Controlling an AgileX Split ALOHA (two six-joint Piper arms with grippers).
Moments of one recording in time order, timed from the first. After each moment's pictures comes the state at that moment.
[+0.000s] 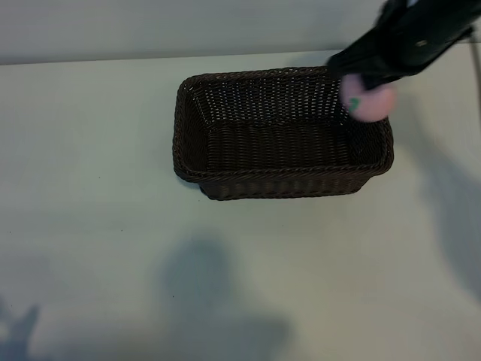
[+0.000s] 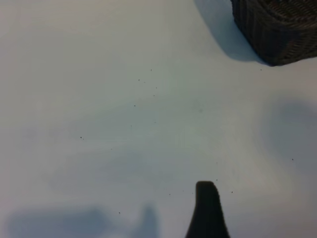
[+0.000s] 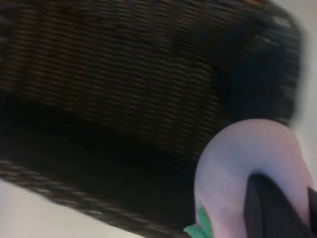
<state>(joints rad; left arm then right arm) -0.16 -0.01 -0.51 -0.07 1.07 0.08 0.34 1.72 -1.49 0.07 0.95 -0.01</state>
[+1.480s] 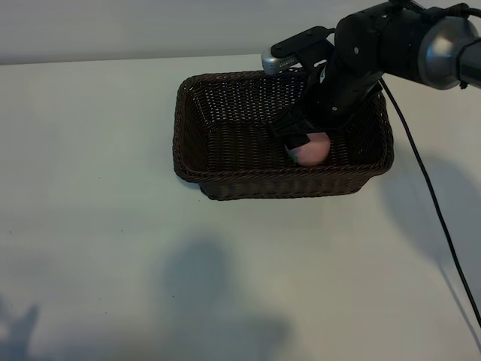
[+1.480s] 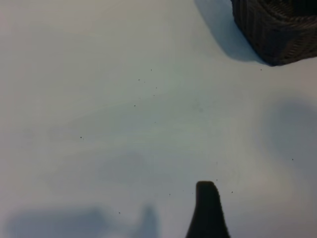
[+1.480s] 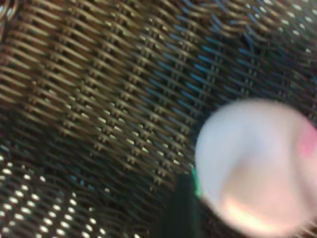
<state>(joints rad) -0.16 -0.01 -0.51 -0.07 1.07 0.08 0.43 2.02 -1.49 0.08 0.74 -0.04</state>
